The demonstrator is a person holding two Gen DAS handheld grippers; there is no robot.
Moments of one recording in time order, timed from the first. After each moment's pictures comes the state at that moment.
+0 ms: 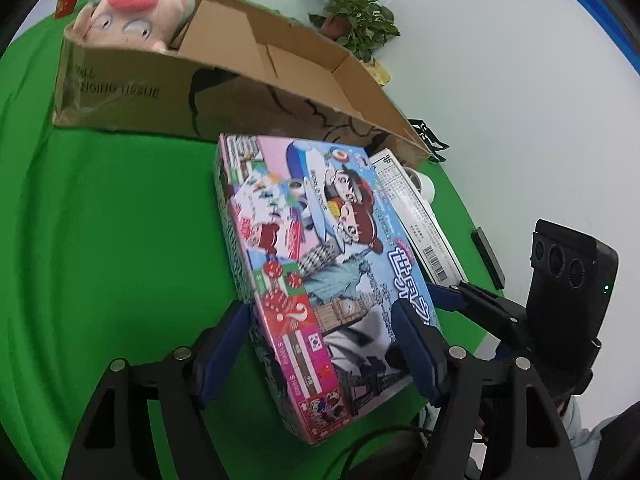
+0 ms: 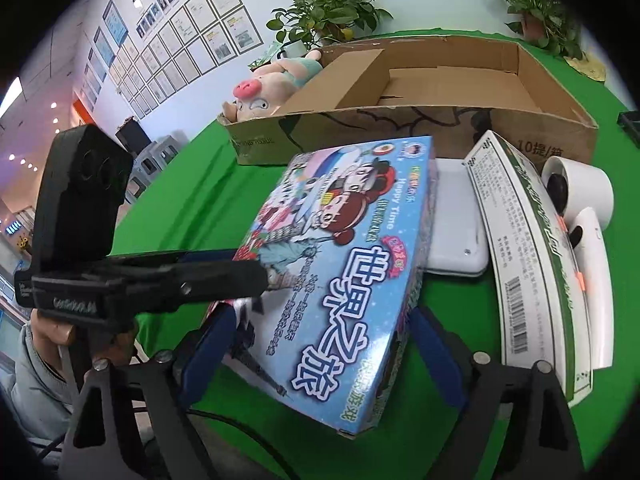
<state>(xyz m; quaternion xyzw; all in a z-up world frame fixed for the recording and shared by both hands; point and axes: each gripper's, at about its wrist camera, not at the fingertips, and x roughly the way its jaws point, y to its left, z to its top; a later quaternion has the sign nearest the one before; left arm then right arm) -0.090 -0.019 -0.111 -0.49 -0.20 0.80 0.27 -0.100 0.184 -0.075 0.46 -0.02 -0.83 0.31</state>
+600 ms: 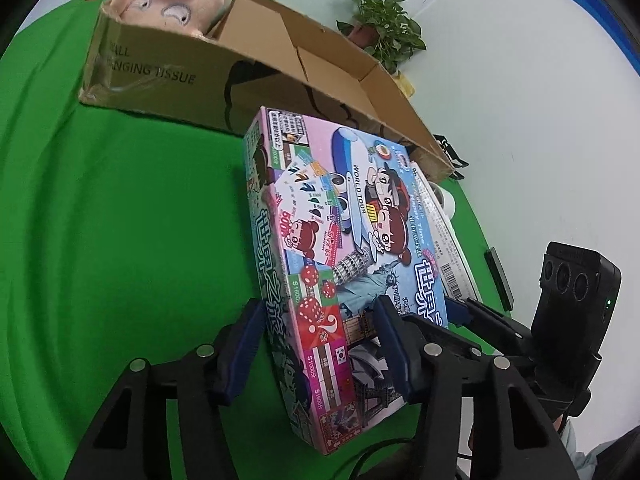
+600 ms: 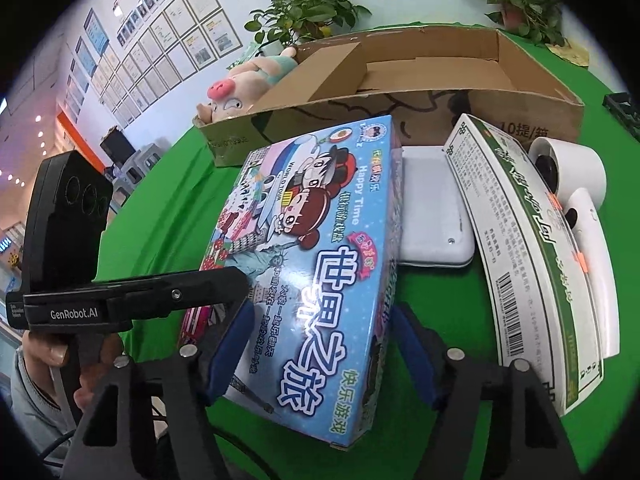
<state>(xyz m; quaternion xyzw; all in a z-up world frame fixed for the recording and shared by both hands) -0.092 -0.022 -0.117 -0.49 -0.22 0.82 0.23 -0.104 0.188 -0.081 0.46 -0.04 -0.85 0.27</state>
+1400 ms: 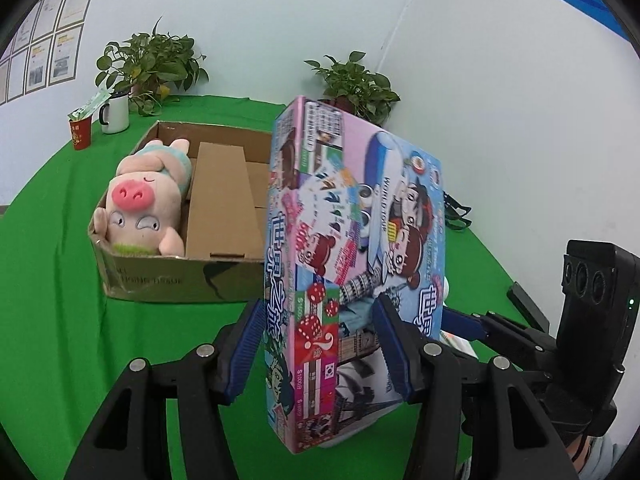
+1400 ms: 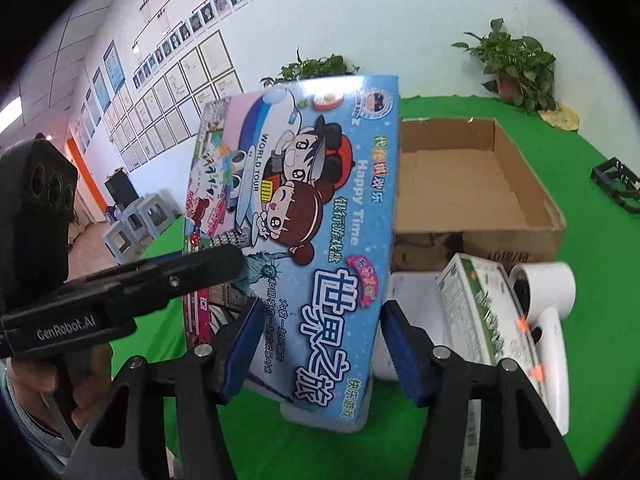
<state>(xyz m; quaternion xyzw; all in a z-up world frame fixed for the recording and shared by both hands) -0.112 0.007 -0.010 -0.36 -0.10 0.91 0.19 -0.124 0.183 -0.020 0.34 -0.04 -0.90 0.26</state>
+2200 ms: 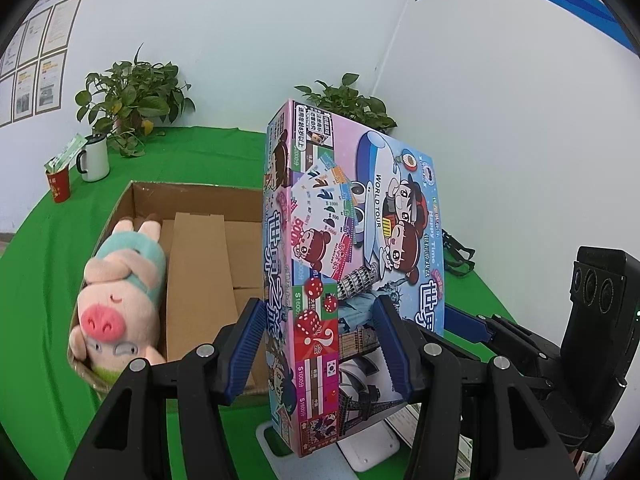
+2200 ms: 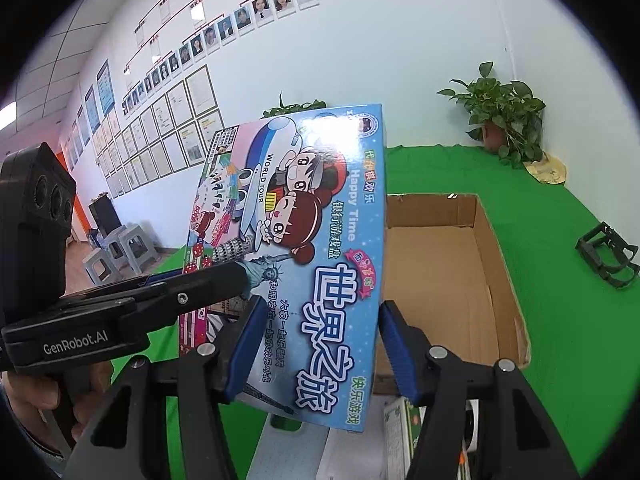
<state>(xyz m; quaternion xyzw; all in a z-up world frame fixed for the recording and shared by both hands) -0.218 0.024 0.054 -0.33 -0.08 0.92 0.20 -0.188 0.189 0.024 0.28 -0.04 -0.93 0.23</state>
